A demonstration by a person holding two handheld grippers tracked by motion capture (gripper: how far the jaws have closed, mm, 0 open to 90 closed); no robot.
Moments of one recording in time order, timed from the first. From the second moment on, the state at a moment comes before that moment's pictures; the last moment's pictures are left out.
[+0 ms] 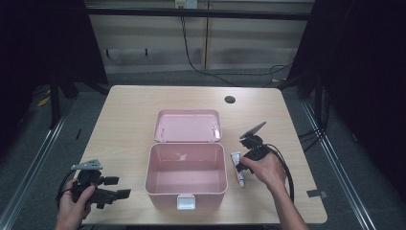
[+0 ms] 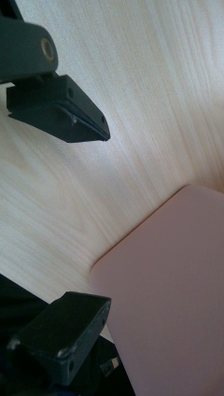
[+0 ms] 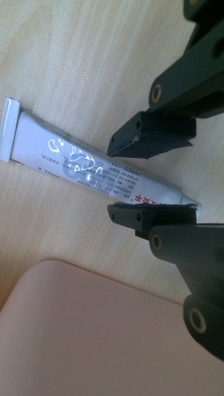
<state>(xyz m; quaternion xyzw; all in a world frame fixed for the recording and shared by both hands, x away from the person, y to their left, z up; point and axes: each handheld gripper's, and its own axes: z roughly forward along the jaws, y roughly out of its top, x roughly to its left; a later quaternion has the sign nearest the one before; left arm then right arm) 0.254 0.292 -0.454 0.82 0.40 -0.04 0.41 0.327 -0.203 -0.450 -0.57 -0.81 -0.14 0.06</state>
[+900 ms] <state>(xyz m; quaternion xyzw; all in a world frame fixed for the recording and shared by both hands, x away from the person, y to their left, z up) 0.255 0.291 -0.455 0.82 0.40 -0.04 0.40 0.335 -0.186 -0.467 -0.56 -0.82 -0.08 0.04</state>
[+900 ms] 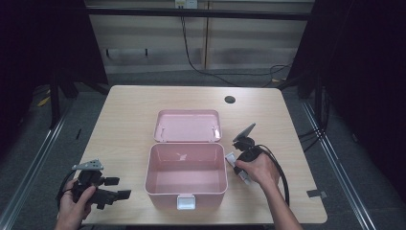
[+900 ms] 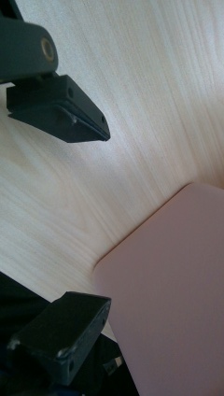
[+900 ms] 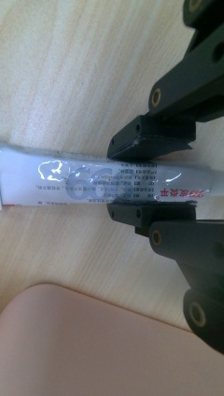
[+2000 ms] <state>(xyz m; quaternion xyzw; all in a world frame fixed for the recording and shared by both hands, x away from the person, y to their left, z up) 0.255 0.291 -0.455 0.83 0.39 -0.05 0.40 0.327 -0.194 -0.448 -0.51 -0.85 -0.10 0.04</state>
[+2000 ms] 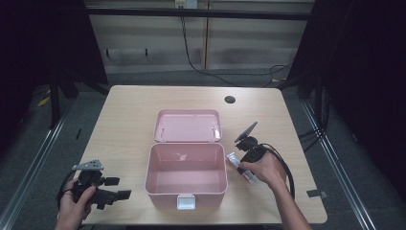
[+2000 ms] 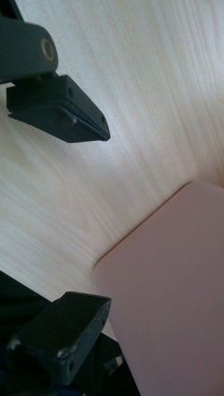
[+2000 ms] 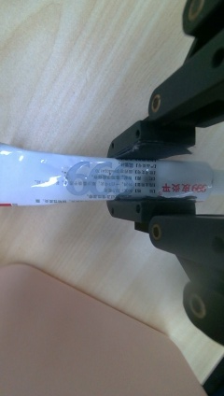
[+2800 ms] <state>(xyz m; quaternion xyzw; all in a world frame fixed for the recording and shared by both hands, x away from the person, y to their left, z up) 0.254 0.290 -0.455 0.83 0.40 -0.05 0.40 0.312 -0.210 -0.421 -0.45 -0.88 -0.13 0.05</state>
